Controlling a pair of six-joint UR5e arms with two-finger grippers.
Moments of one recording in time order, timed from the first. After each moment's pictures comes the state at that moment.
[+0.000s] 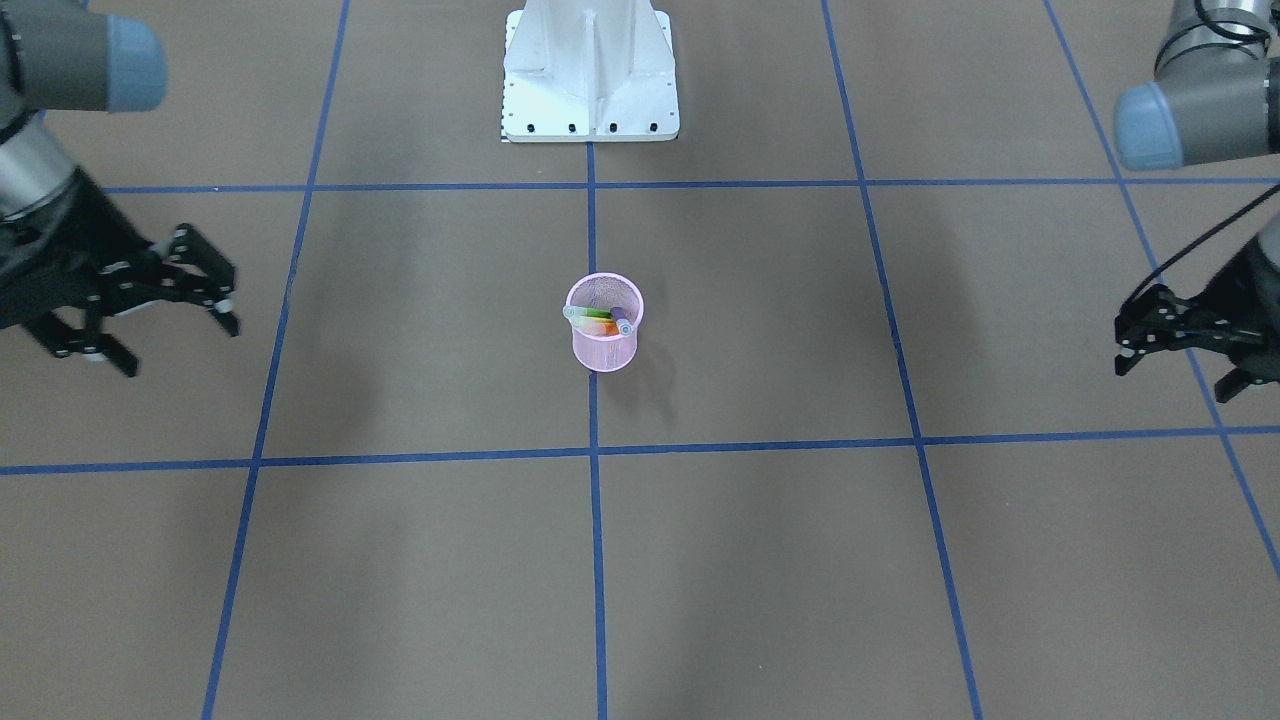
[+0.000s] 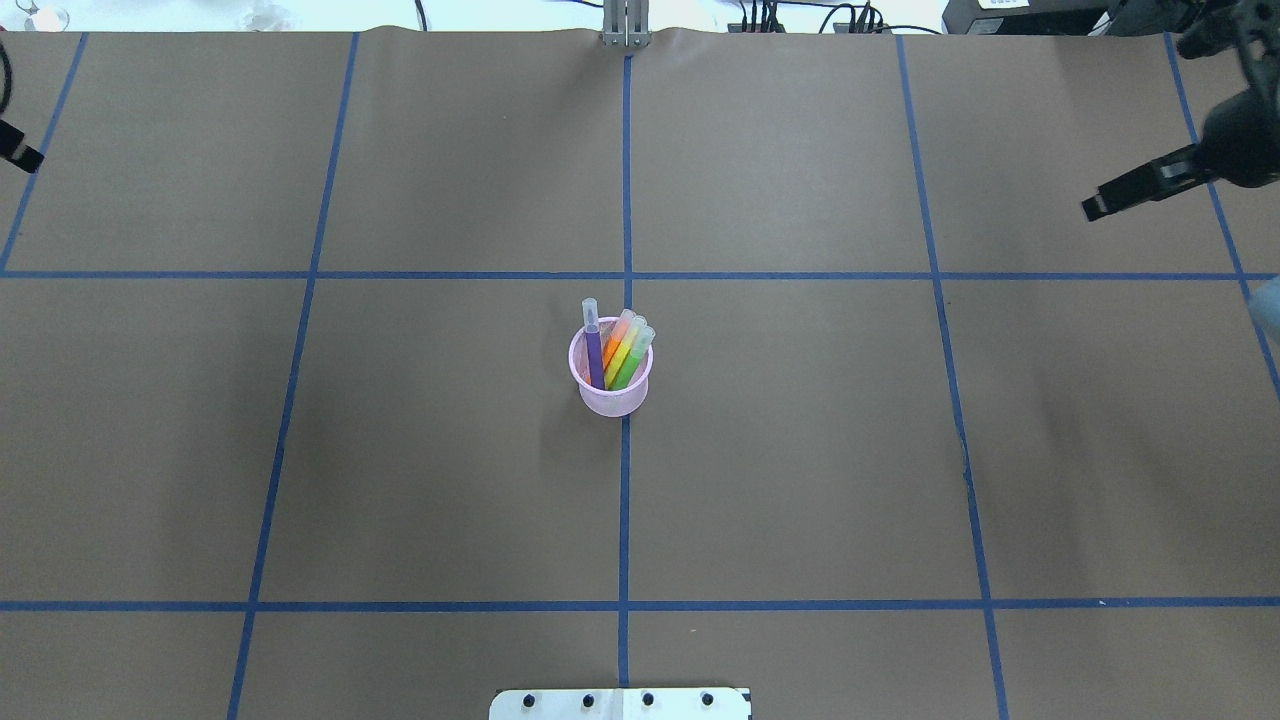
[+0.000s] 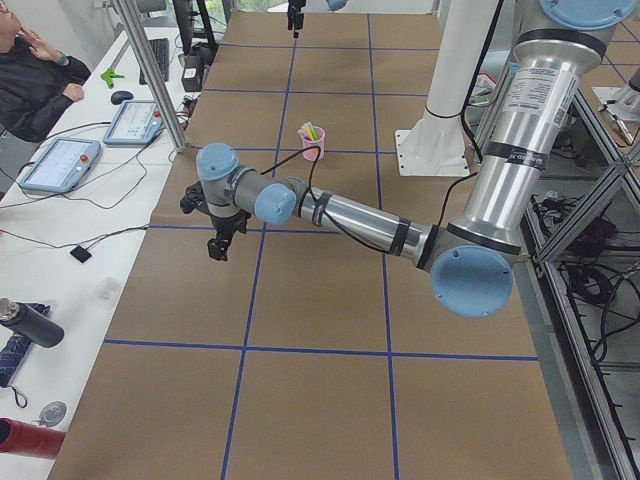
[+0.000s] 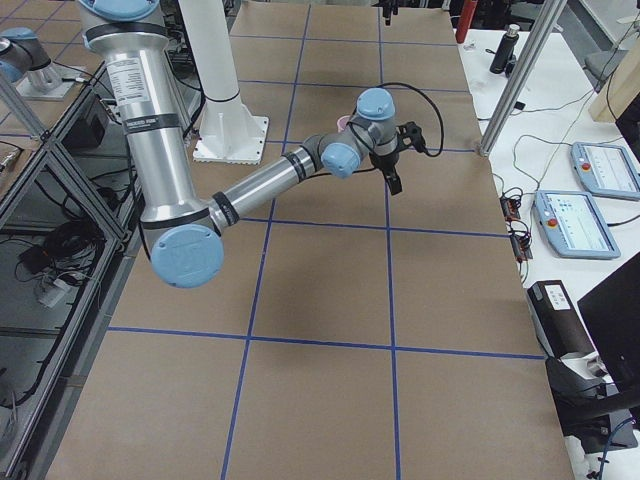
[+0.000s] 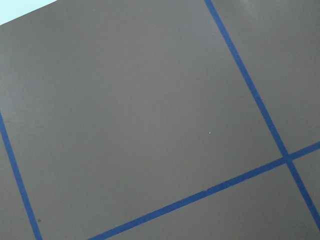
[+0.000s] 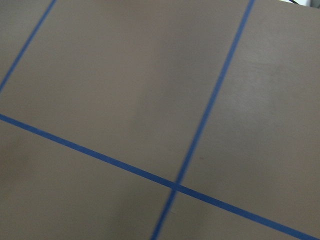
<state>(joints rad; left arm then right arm) -1.39 -1.84 -1.54 -1.69 -2.39 -0.04 1.26 -1.46 1.80 -1.32 2.34 0.28</state>
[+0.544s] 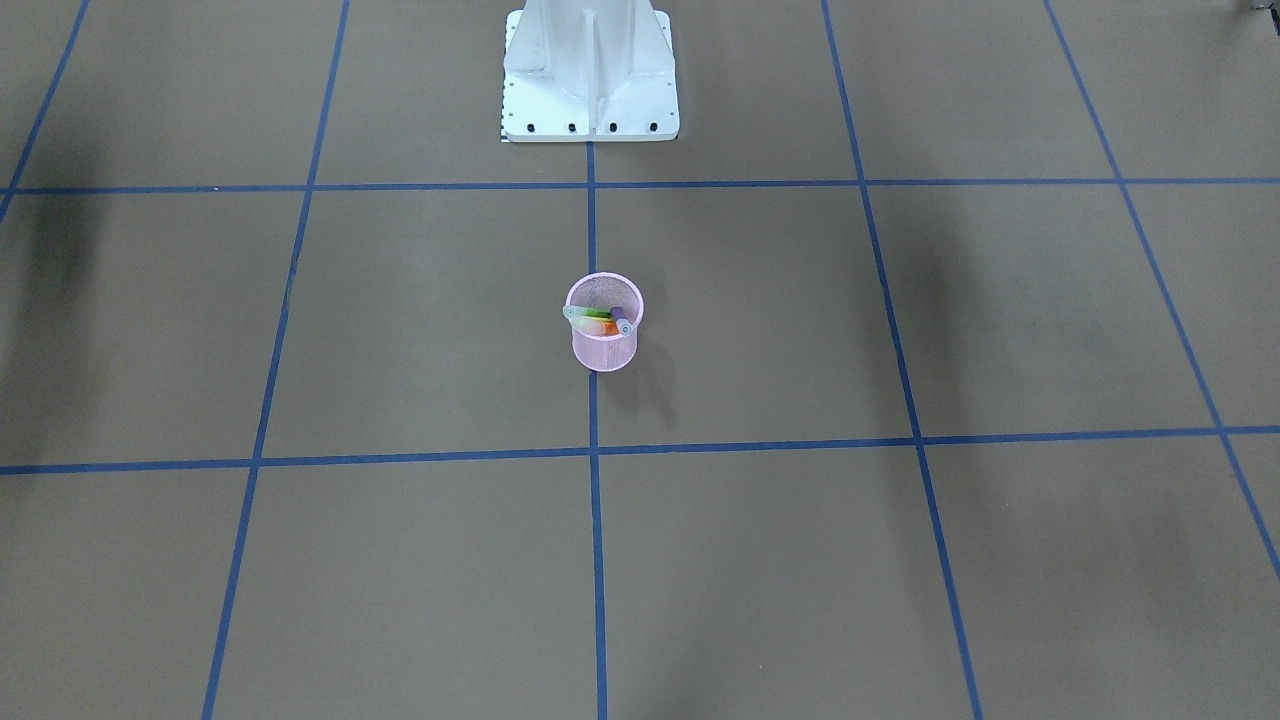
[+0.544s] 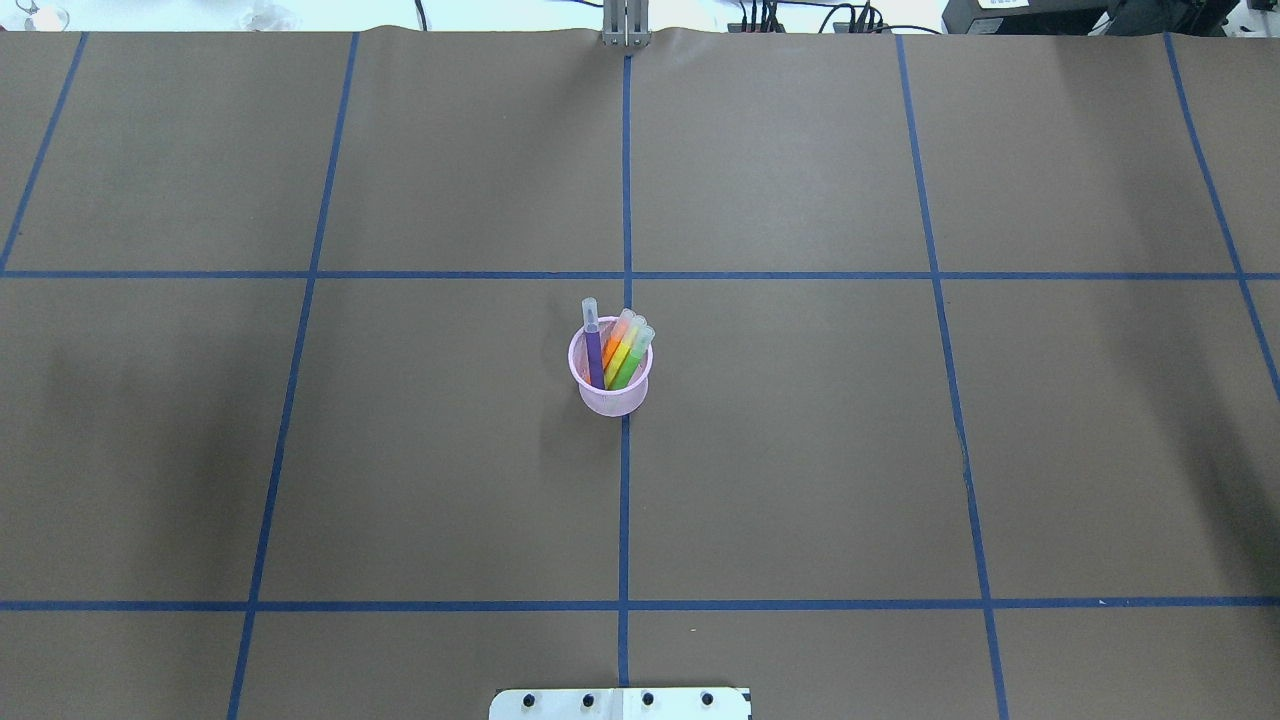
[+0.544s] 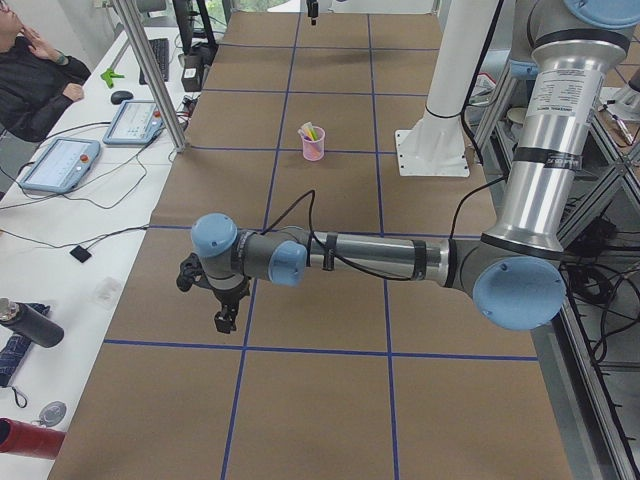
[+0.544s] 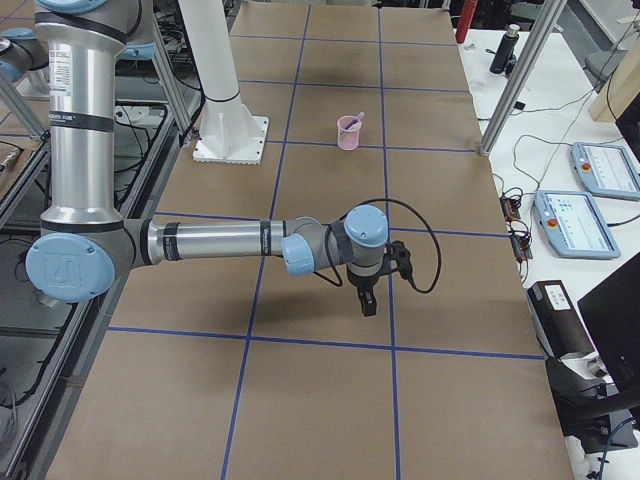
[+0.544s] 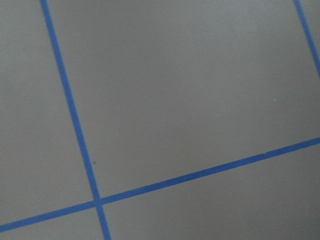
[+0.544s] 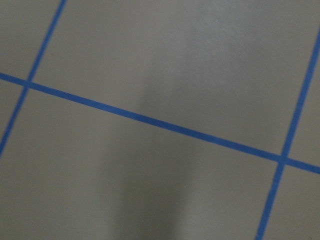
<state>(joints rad) -1.48 -1.71 -1.44 -1.72 -2.29 0.00 1.40 -1.65 1.65 -1.34 2.30 0.08</state>
